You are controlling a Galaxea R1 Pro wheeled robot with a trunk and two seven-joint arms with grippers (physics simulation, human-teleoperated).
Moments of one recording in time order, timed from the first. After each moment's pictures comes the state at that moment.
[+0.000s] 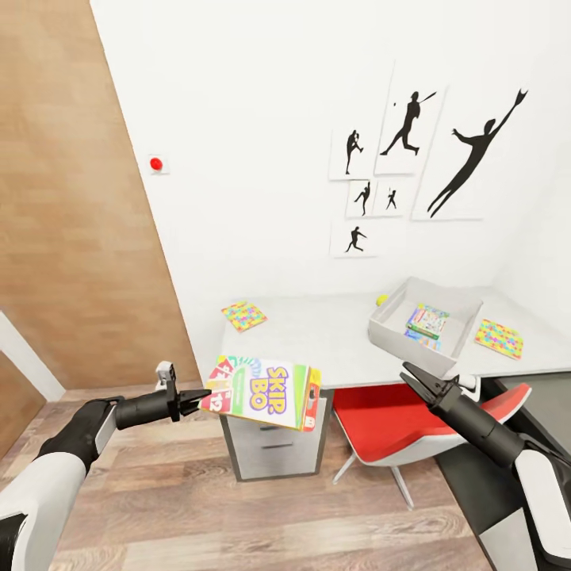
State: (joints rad) left arm -0.82 0.22 0.28 -0.47 0.00 0.93 -1.48; right arm -0.29 -0.12 -0.40 -1.51 -0.82 0.87 0.82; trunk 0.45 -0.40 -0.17
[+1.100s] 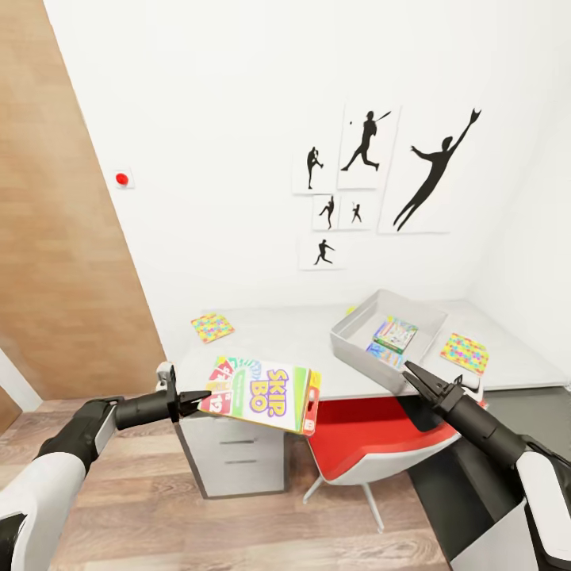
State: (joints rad) left arm -0.82 0.22 0.28 -0.47 0.00 0.92 -1.46; right arm -0.29 -0.12 -0.41 -1.51 -0.82 0.83 0.82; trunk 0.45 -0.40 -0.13
